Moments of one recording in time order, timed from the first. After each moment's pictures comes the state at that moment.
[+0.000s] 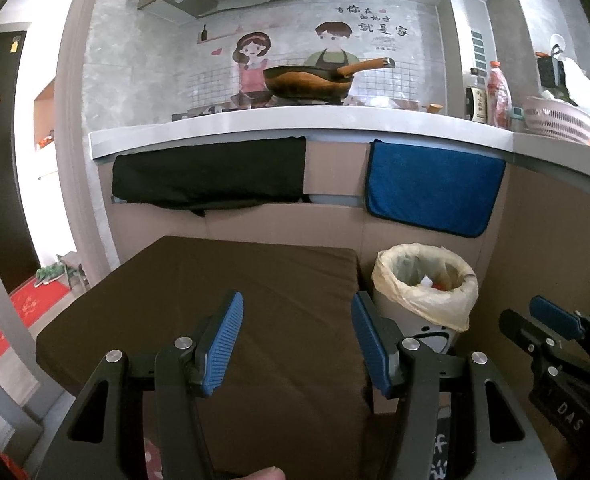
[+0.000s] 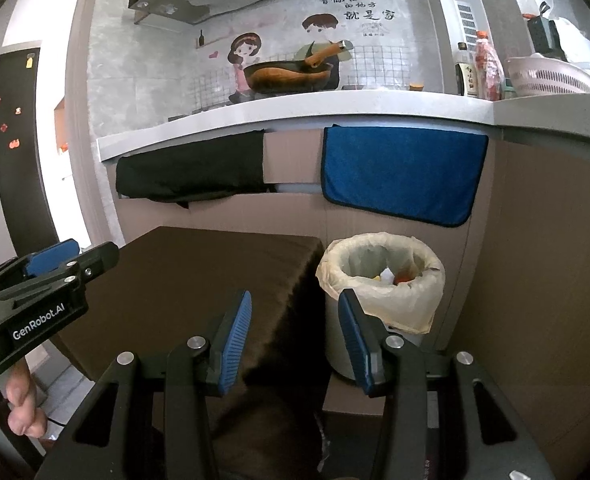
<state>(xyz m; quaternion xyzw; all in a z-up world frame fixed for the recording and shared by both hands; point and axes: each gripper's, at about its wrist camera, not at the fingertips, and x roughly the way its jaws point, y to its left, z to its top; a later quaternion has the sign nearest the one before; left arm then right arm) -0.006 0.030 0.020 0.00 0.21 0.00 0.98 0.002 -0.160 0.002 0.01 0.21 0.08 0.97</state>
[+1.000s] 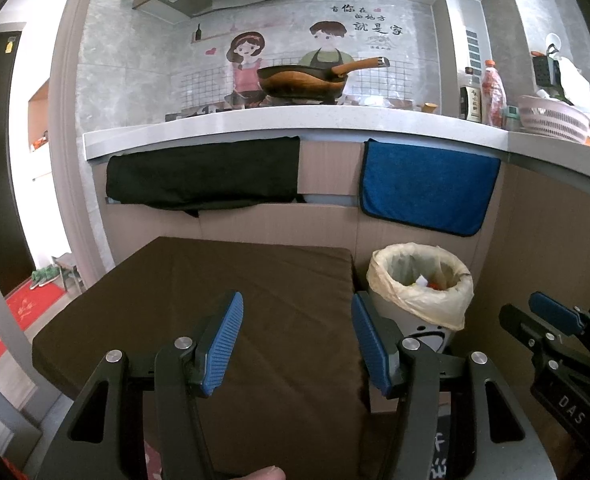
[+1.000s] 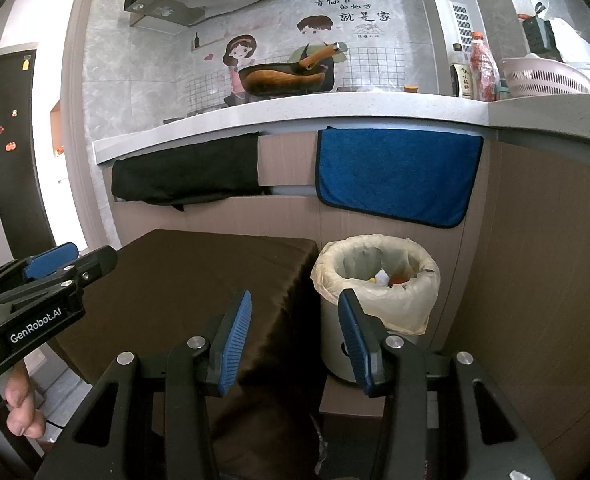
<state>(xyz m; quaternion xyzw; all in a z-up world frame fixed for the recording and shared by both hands) -0.005 0.028 0.019 0.00 0.21 -0.01 0.98 0.001 -0.162 0.004 0.02 0.20 0.08 0.98</state>
